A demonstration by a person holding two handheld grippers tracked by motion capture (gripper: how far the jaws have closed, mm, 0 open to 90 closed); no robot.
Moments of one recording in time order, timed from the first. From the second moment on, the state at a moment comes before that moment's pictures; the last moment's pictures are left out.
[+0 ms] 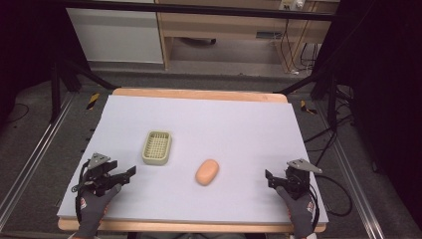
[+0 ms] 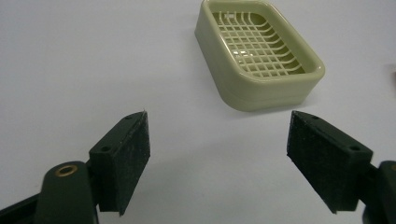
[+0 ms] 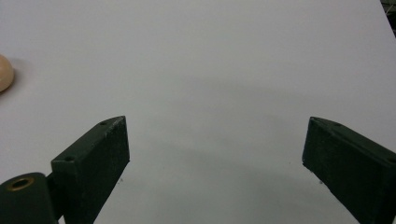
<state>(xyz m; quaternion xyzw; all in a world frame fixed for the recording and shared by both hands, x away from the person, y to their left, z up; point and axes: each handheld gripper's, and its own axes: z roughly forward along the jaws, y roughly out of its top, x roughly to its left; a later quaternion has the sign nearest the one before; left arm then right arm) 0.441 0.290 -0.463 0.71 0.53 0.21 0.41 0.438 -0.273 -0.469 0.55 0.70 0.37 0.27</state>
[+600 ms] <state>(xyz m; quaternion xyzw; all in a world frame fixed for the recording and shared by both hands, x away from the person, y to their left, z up) 0.436 0.275 -0.456 0.72 0.52 0.20 0.42 0.436 -0.272 -0.469 0.55 0.70 0.37 0.27</state>
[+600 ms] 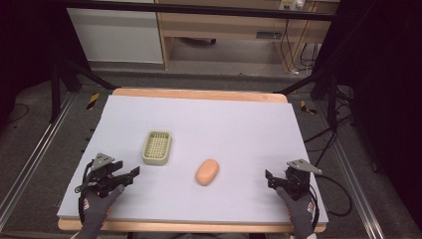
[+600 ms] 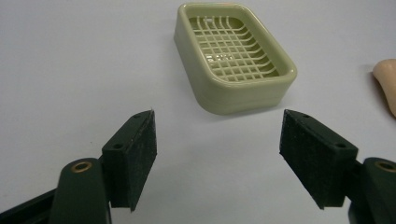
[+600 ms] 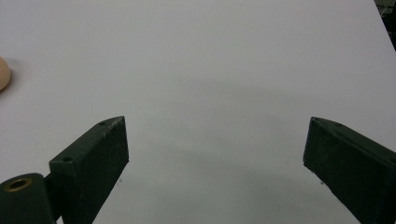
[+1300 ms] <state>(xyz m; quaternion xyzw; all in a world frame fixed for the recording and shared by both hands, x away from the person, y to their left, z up) 0.432 0.247 -0.447 0.74 0.48 0.20 0.43 0.436 -0.270 -0.469 0.55 0.70 0.37 0.27</state>
